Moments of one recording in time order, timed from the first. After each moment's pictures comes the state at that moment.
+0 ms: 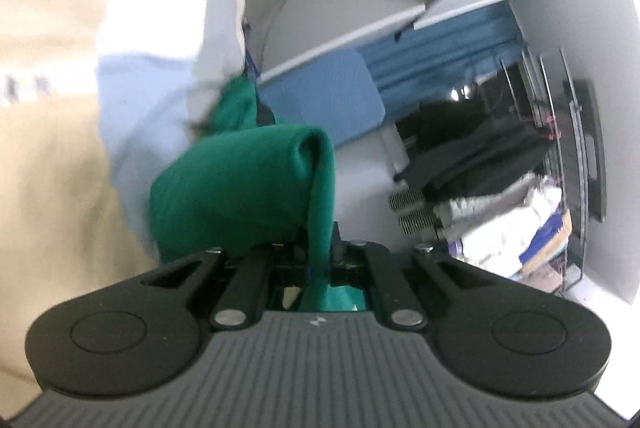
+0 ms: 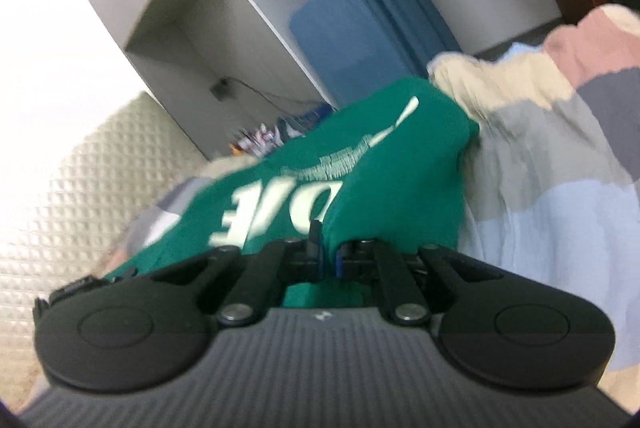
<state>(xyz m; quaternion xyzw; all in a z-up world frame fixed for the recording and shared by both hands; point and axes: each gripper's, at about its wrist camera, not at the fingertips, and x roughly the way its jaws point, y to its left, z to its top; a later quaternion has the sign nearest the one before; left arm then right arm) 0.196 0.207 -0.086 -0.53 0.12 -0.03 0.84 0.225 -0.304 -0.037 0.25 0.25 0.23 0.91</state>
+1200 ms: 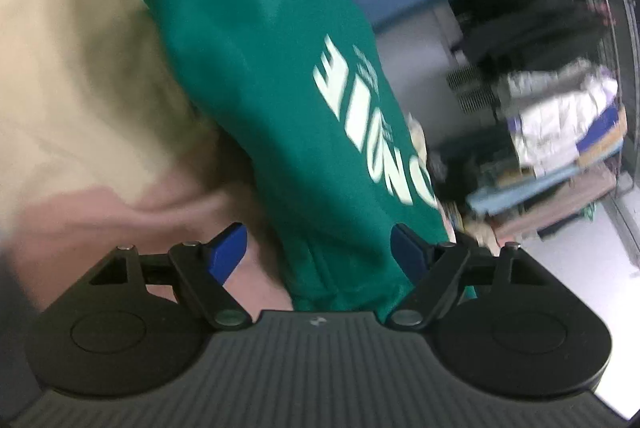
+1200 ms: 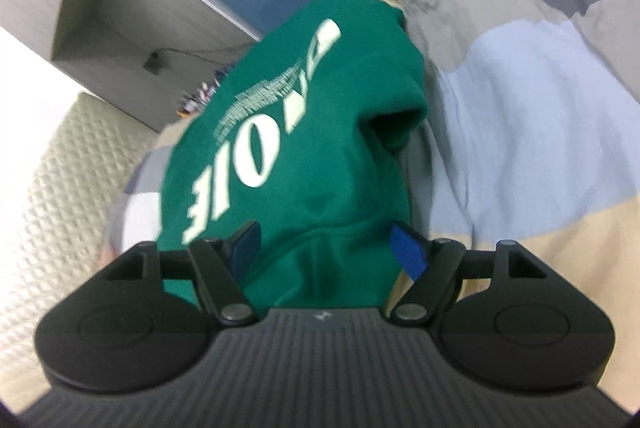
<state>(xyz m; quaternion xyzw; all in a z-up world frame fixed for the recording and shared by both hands) 0.164 0.109 -0.134 -0.48 0.33 -0.07 0.81 0.226 -0.302 -0.089 0.32 0.40 0.15 0.84</state>
